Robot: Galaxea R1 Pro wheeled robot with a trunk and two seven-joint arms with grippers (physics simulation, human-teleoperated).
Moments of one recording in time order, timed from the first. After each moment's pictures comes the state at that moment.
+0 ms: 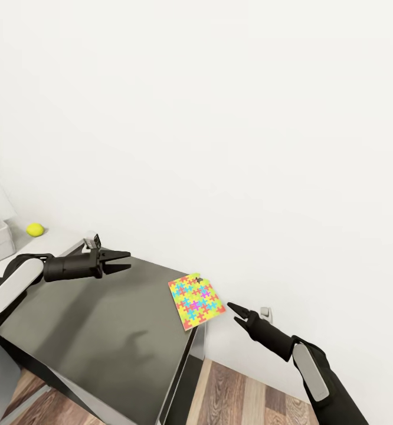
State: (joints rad) left arm -0.81 0.61 -0.41 -1.17 1.29 1.04 -0.74; right arm -0.39 -0.01 -0.12 -0.98 -0.75 0.68 0.65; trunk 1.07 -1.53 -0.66
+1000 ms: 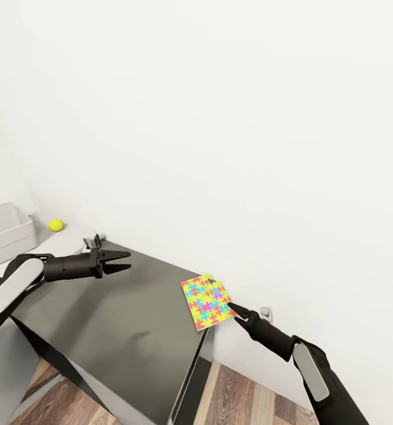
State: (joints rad) left arm -0.81 0.61 -0.41 -1.17 1.29 1.04 -0.74; right arm -0.39 -0.02 -0.12 -0.98 -0.75 0.68 0.65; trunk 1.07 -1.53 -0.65
